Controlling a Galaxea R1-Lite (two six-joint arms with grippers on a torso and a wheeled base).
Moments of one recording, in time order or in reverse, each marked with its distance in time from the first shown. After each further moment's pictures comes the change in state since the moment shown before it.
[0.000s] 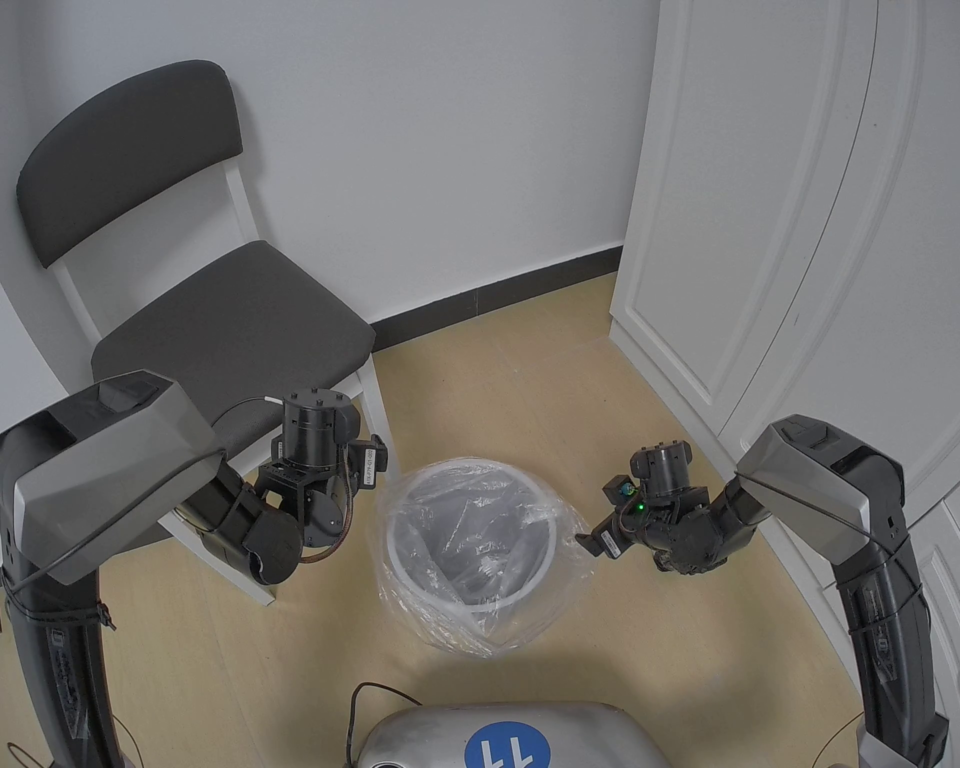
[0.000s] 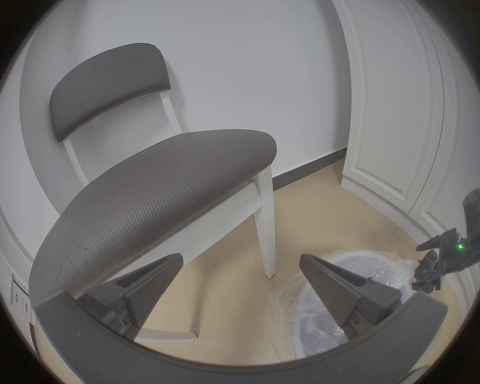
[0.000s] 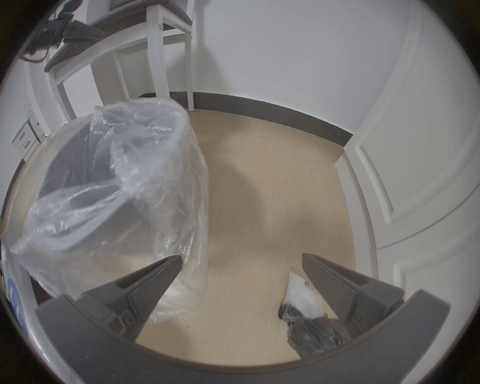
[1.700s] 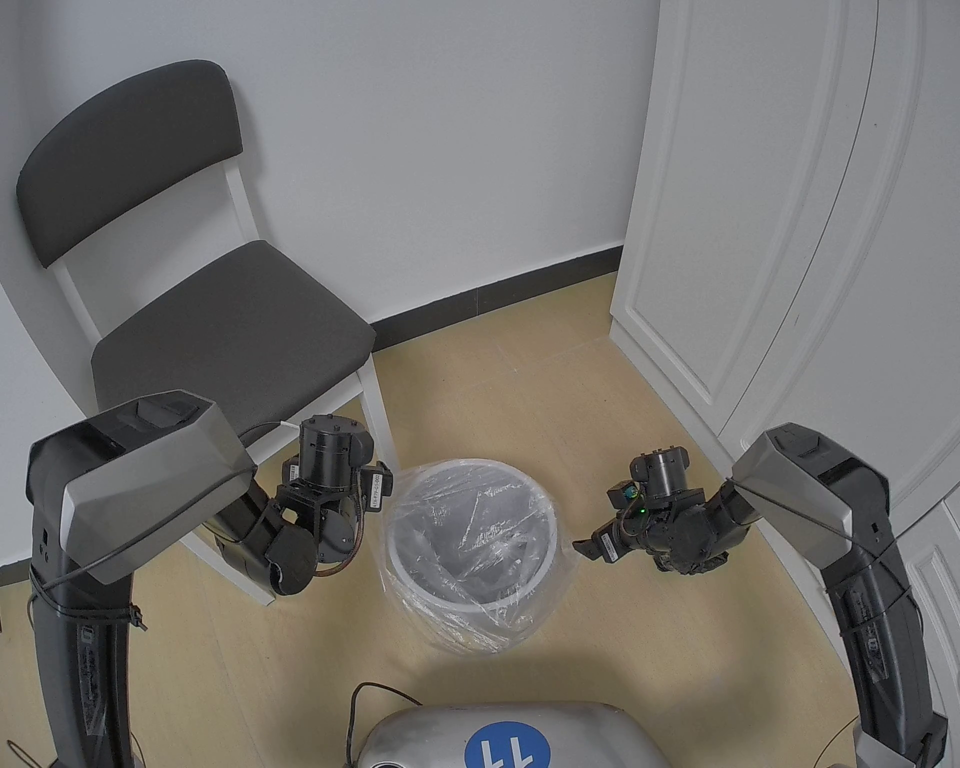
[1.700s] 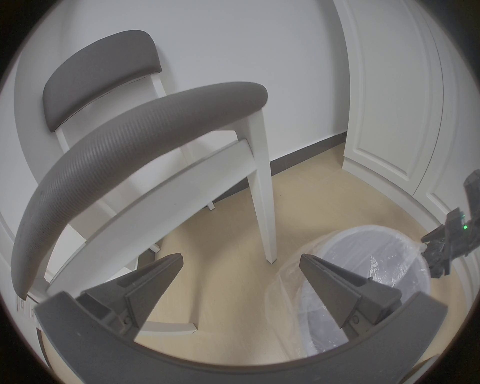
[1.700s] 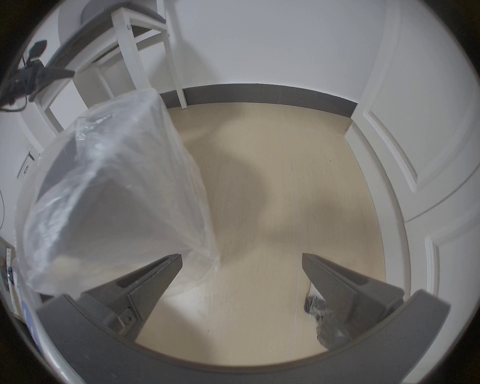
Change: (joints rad) left arm 0.005 0.101 -0.029 0.000 -0.003 -0.001; right arm -0.036 0.092 -0.148 0.135 0.088 0.135
